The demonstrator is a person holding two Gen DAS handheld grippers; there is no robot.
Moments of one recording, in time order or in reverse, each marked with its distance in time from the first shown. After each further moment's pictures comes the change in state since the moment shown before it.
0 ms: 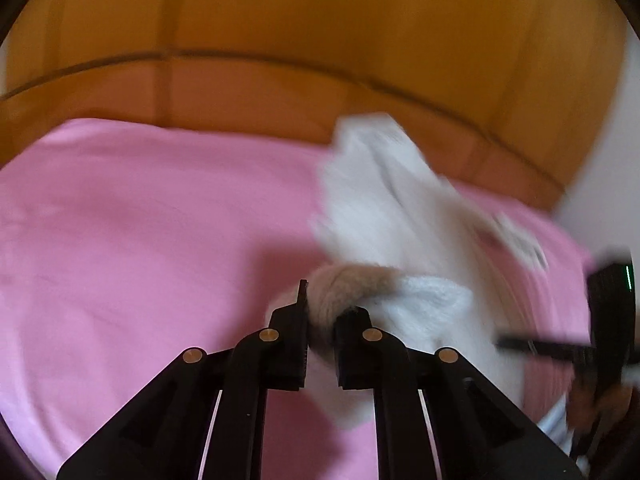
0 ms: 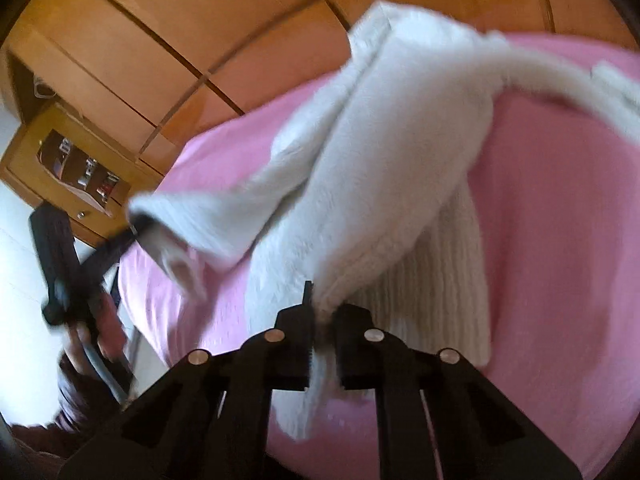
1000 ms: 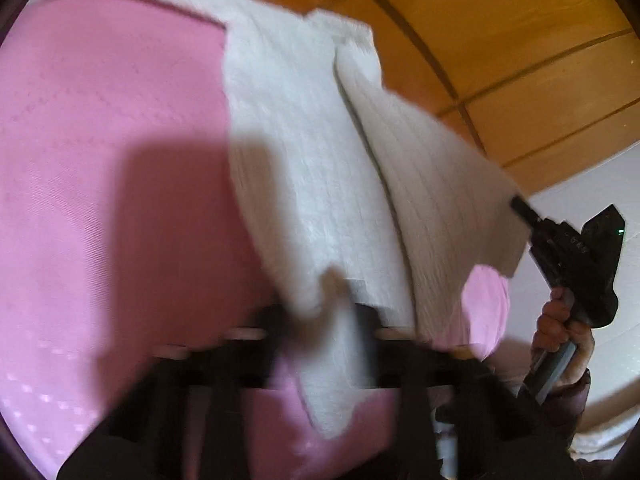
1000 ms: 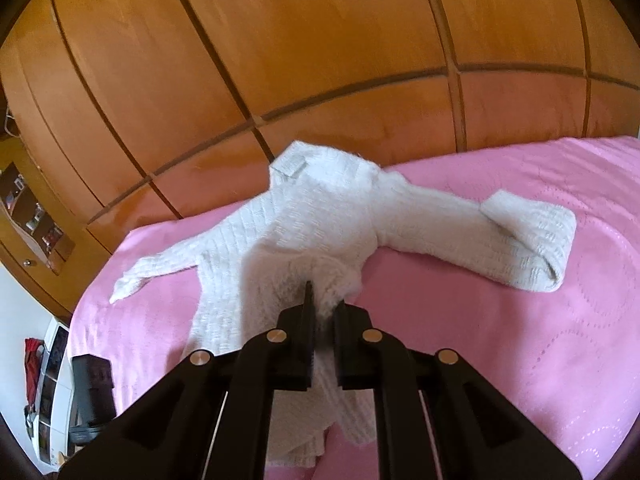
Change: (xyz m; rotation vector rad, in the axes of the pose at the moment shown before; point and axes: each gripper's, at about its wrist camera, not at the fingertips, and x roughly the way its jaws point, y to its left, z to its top) left arm 0.093 -0.052 -0.076 -0.274 0.377 -0.375; right arm -0.103 -0.026 0.056 0.012 -0.287 -0.244
